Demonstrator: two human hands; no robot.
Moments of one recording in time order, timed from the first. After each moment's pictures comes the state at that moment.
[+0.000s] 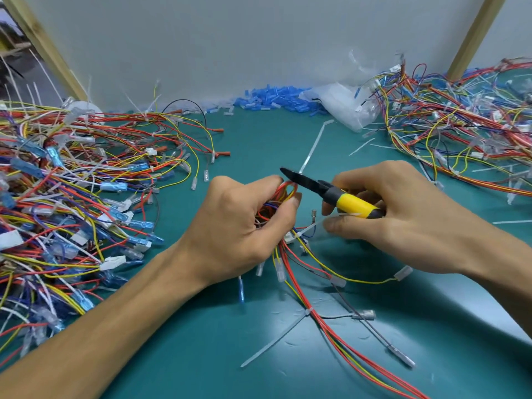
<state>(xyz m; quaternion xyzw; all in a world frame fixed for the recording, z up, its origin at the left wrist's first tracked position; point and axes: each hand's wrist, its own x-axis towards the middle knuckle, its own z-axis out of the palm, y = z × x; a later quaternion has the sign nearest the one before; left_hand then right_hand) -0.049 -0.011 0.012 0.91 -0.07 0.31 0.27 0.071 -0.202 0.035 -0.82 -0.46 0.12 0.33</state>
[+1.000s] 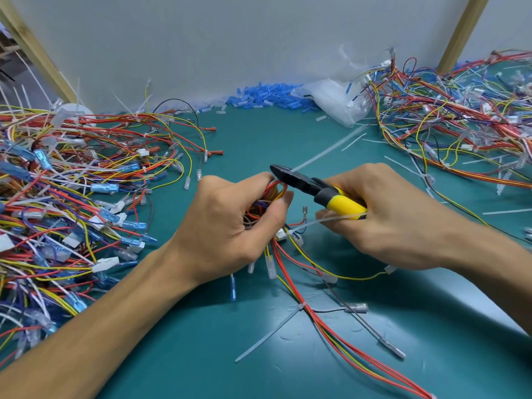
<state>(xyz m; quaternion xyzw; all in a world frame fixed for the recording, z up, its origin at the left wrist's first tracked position) -0.050 -0.012 0.014 0.90 -0.09 0.32 0.26 0.066 -0.200 0.032 -0.82 -0.47 0.13 0.31</state>
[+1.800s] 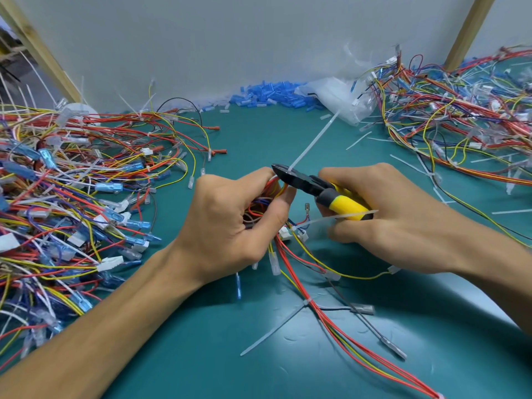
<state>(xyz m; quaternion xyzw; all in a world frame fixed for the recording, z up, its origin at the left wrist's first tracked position) -0.052 -0.012 0.014 0.90 -0.08 0.34 0.26 0.066 -0.199 0.030 -0.80 -0.50 0.10 0.32</state>
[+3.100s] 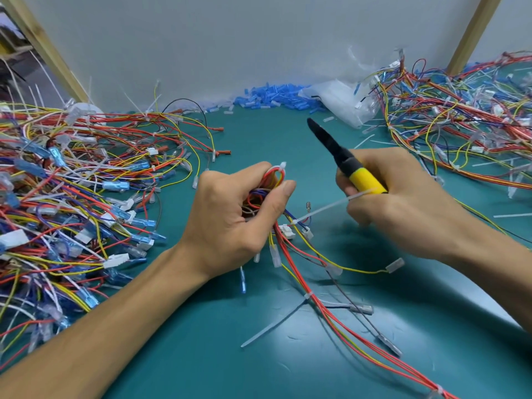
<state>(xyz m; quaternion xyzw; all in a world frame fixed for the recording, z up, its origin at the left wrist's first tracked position) -0.049 -0.007 0.008 0.88 -0.05 0.34 0.31 0.073 -0.195 0.029 -0.80 -0.41 0.09 0.43</state>
